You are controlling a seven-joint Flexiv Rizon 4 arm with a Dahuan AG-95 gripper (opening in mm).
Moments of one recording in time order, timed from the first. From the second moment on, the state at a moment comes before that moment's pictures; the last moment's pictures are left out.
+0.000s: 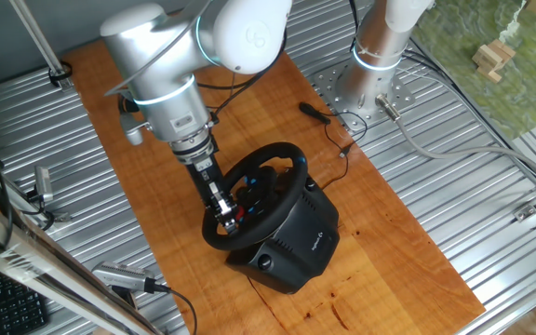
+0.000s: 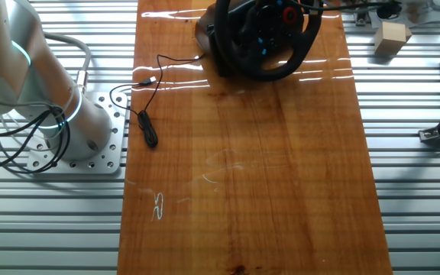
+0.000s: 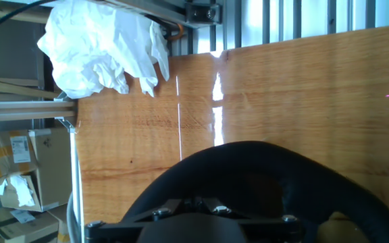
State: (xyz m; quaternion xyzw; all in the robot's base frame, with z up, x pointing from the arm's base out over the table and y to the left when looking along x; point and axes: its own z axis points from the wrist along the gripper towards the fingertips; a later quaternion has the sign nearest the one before) arm 0.548 0.270 0.185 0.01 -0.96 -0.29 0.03
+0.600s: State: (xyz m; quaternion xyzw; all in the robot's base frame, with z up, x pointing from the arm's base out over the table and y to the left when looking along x) arm 0.542 0.277 0.187 -0.01 -0.96 -0.29 0.03
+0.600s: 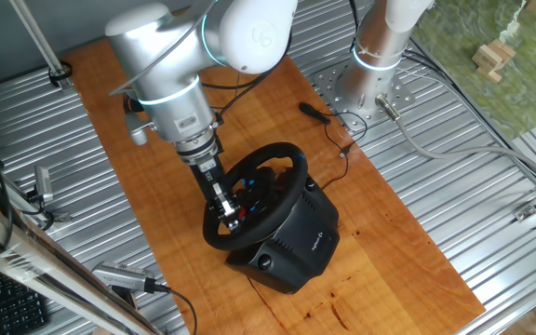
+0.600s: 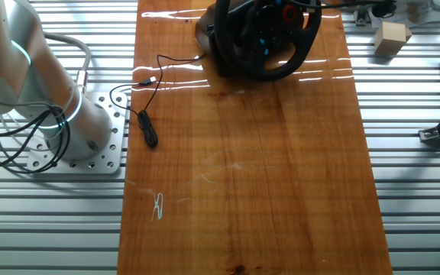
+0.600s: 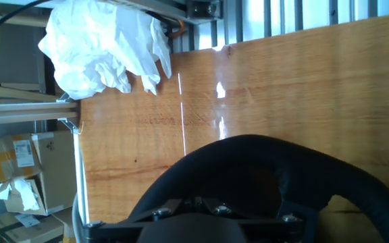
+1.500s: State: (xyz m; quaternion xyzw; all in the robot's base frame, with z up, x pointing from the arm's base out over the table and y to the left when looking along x) arm 0.536 0.280 0.190 -0.02 -0.96 -0.28 0.04
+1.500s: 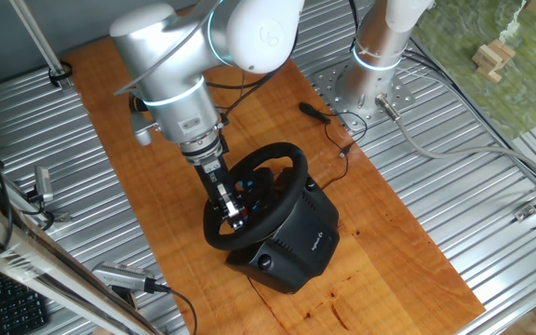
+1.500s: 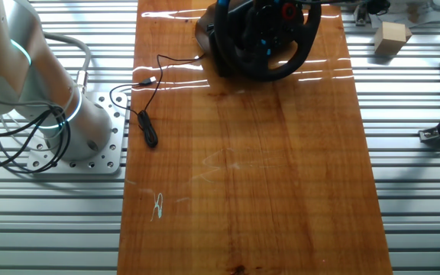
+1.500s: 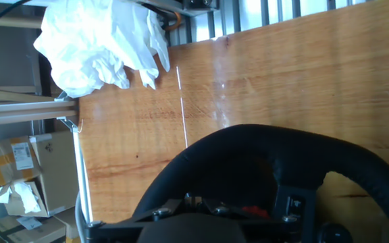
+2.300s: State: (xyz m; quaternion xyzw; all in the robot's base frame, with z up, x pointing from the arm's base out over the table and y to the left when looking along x) arm 0.528 0.283 0.194 -0.02 -0.96 -0.28 0.06
